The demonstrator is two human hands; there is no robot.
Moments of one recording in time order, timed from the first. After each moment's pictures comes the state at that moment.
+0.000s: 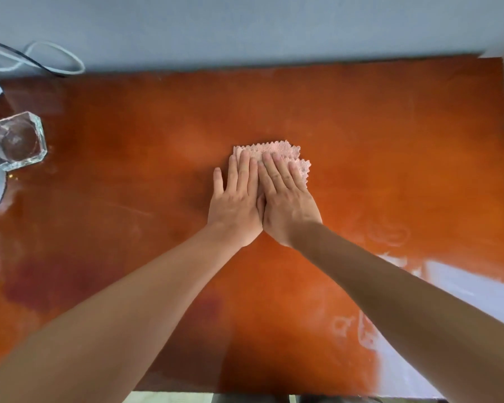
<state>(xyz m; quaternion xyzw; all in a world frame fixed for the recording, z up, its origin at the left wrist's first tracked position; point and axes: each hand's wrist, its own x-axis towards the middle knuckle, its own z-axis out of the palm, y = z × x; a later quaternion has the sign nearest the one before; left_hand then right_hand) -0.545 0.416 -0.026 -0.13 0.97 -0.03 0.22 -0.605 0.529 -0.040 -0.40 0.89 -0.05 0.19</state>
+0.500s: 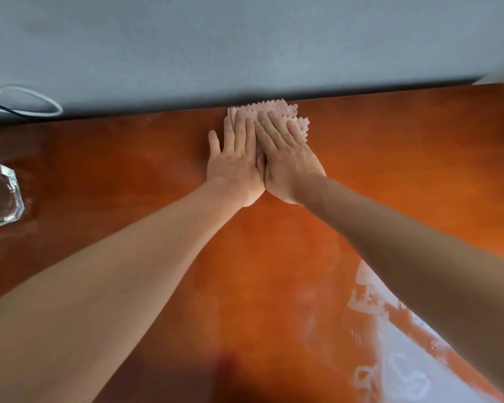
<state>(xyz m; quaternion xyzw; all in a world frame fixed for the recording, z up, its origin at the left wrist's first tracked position) -0.677 0.343 -0.027 -0.12 0.97 -0.02 0.21 -0.734 0.457 -0.033 -0.39 0.90 -0.04 0.18</state>
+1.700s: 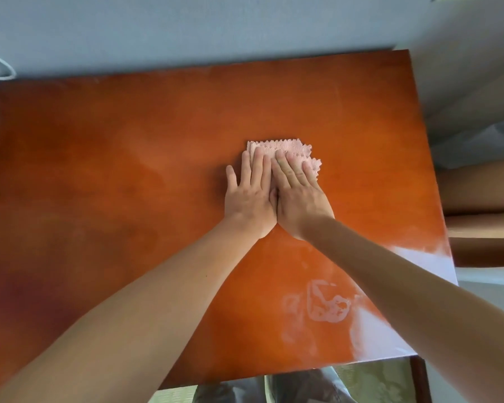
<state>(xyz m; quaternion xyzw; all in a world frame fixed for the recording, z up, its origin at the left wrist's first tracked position) -0.587 0.528 -0.027 -0.09 0.97 0.01 0.23 -0.630 0.644 -0.030 -0.32 0.92 -0.02 0.21</state>
